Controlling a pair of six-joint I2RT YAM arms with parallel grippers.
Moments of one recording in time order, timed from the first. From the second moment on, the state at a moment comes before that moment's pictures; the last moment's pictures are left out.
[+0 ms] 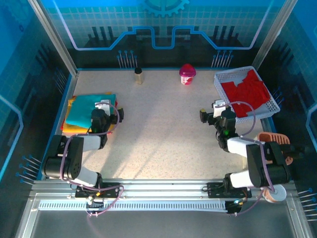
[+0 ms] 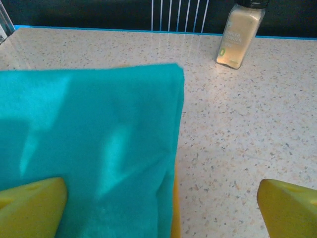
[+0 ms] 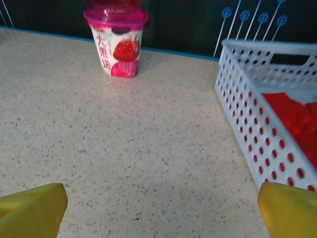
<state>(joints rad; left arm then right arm) -0.03 1.46 0.44 0.66 -0.08 -0.09 0.11 1.36 0.40 0.65 0.04 -0.10</state>
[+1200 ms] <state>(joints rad) -0.27 1.16 0.81 -0.43 0.04 -0.45 -0.18 1.95 1.72 -0.78 0.23 0.61</state>
